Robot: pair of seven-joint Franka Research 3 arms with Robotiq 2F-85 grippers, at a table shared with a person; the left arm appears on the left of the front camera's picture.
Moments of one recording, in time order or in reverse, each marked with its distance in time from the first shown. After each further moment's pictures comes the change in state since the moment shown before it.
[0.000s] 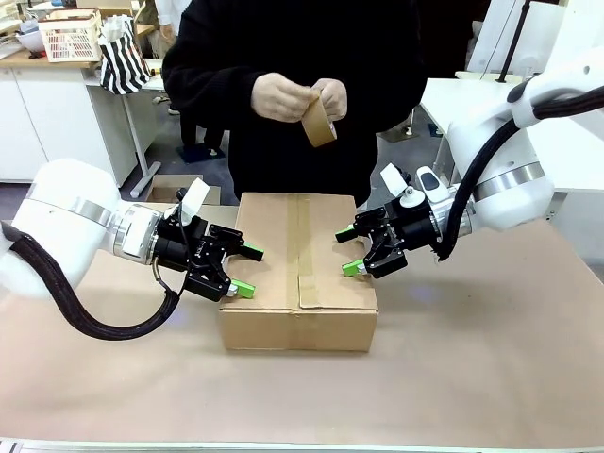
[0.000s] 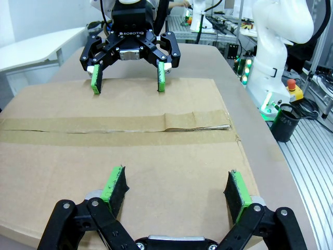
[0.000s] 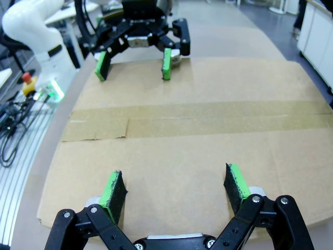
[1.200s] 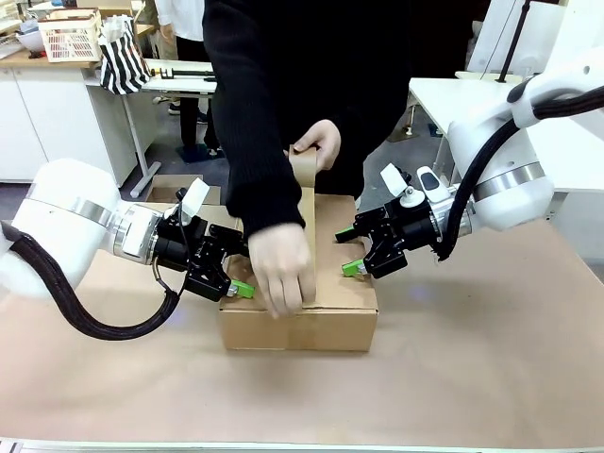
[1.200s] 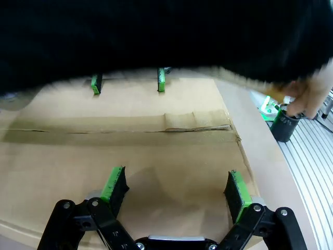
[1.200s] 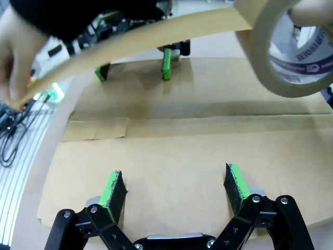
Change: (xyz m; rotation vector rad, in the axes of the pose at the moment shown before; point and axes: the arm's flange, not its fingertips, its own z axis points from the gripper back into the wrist) left arm 0.000 0.000 0.000 0.000 0.000 0.000; right arm 0.000 0.000 0.000 0.000 0.000 0.000
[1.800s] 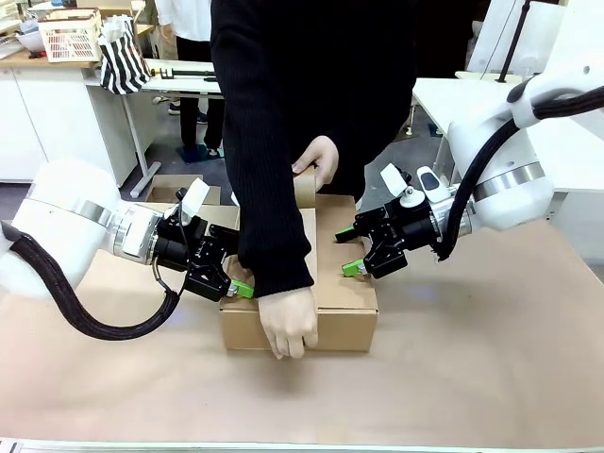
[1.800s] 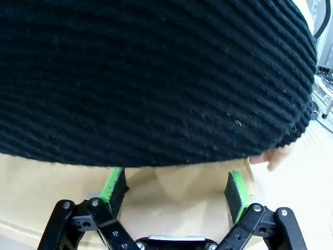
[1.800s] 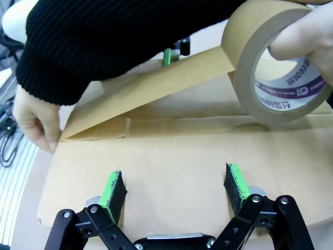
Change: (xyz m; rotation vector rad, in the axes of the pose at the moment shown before) left arm 0.000 0.000 0.000 0.000 0.000 0.000; right arm 0.000 0.000 0.000 0.000 0.000 0.000
